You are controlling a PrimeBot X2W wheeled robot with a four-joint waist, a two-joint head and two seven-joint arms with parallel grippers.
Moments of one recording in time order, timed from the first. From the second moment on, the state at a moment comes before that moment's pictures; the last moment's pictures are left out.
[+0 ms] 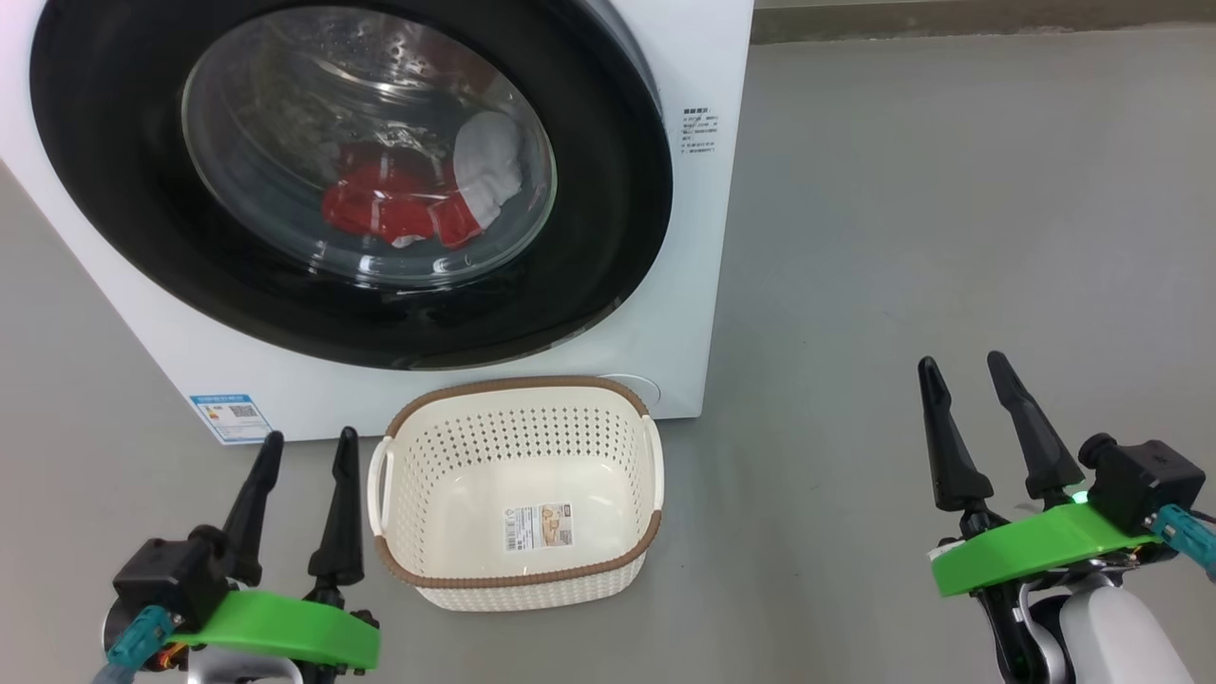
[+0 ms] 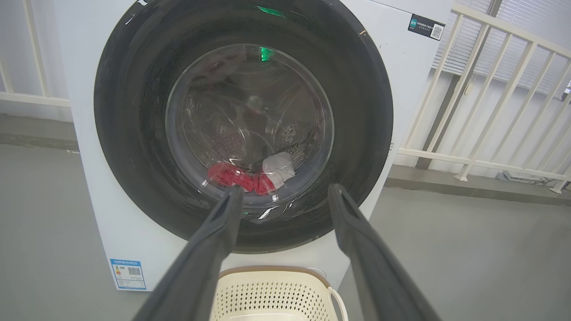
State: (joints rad) left arm -0.17 0.03 0.03 0.24 -0.30 -0.12 -0.21; right arm -0.15 -0.04 -0.02 0.21 0.39 0.13 -0.21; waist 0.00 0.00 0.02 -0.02
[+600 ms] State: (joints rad) left arm -0.21 0.03 0.03 0.24 -0.13 -0.12 -0.25; right arm -0.18 -0.04 -0.02 0.20 0.22 0.13 -0.26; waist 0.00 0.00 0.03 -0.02
